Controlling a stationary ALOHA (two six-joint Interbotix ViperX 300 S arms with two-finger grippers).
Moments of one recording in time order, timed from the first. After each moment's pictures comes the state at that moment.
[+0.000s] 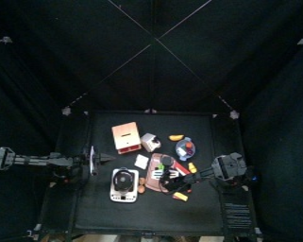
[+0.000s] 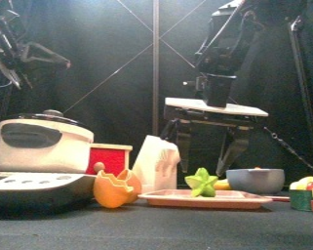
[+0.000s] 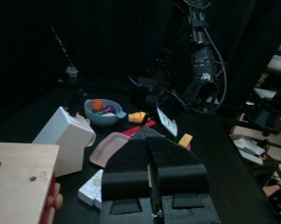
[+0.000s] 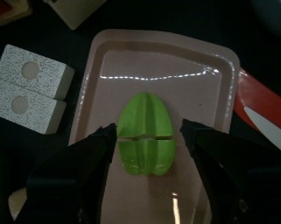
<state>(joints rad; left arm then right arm) 0.06 -0.93 1.36 -0.19 -0.52 0.00 0.25 0.25 0.34 -0.73 1.10 2.23</state>
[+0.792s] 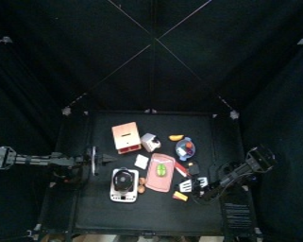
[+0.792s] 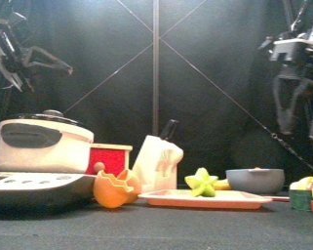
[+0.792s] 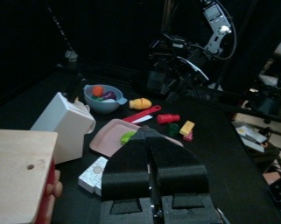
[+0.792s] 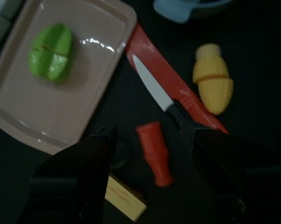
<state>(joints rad) 0.05 -0.86 1.33 -0.19 -0.45 0.00 0.58 -0.30 0.90 -0.59 1.05 2.21</state>
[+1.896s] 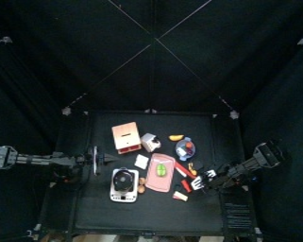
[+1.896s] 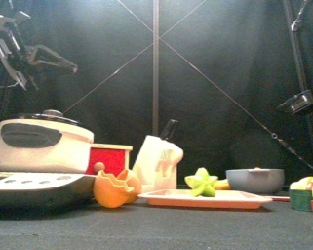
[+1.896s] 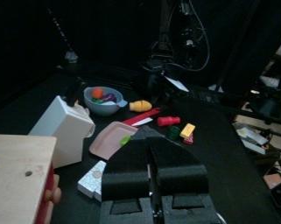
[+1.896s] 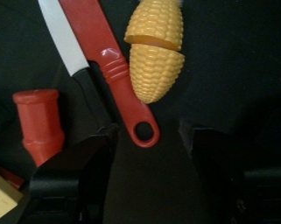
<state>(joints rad) 0.05 -0.84 1.31 -0.19 -0.46 0.00 0.41 -0.29 1.11 -0.43 0.75 1.78</state>
